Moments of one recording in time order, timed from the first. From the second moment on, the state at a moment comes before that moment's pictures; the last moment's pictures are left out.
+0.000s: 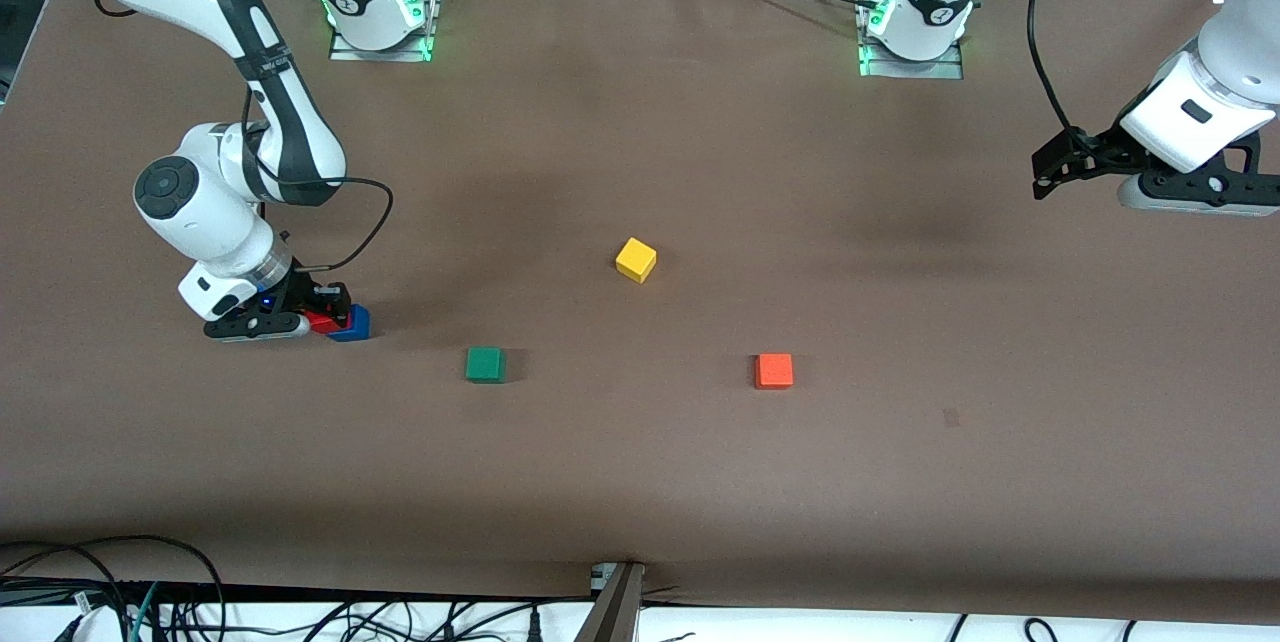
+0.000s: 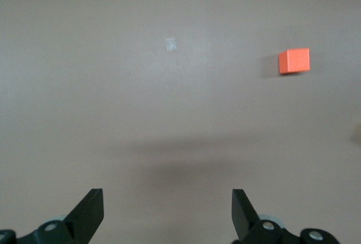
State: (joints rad) left arm -0.02 -0.04 -0.06 -1.76 0.02 1.72 -0.02; right arm 0.14 0.40 -0.08 -2.09 0.08 2.67 -0.09
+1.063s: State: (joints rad) left arm -0.01 -0.08 -0.05 -1.76 0.07 1.72 -0.02; right arm 0.15 0.40 -0.08 -2.08 0.07 2.67 -0.07
